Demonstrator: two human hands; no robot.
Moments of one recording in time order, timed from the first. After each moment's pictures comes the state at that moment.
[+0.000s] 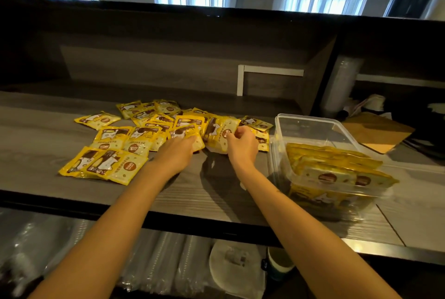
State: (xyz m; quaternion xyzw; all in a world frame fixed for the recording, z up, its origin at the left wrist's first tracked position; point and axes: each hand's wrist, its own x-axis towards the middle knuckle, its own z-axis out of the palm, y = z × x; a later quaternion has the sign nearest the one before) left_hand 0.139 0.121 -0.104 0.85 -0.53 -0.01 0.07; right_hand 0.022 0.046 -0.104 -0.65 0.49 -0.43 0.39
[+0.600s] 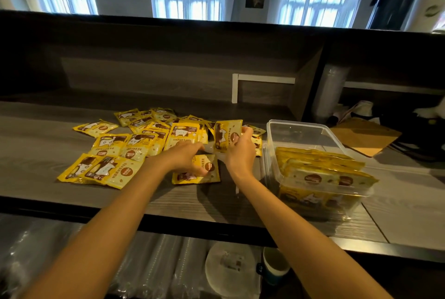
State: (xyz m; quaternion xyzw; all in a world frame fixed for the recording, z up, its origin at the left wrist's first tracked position) left_hand 0.131 0.113 -0.089 0.80 -0.59 -0.13 0.06; right_hand 0.000 0.065 -0.091 -0.69 0.47 -0.44 0.34
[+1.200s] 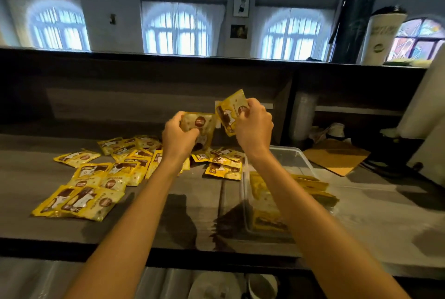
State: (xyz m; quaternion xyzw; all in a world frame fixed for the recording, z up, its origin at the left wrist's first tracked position) left_hand 0.068 0.097 -0.014 0.62 -0.42 -0.06 0.66; right_hand -0.055 0.051 0.018 -0.70 0.43 -0.54 0.19
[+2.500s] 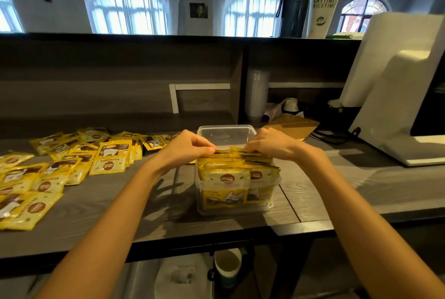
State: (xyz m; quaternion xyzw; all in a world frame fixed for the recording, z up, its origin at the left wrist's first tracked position) left_hand -0.009 0.072 -0.036 0.61 -0.66 -0.28 0.34; right_hand -0.204 0.005 -0.018 -0.89 0.42 -0.07 0.15
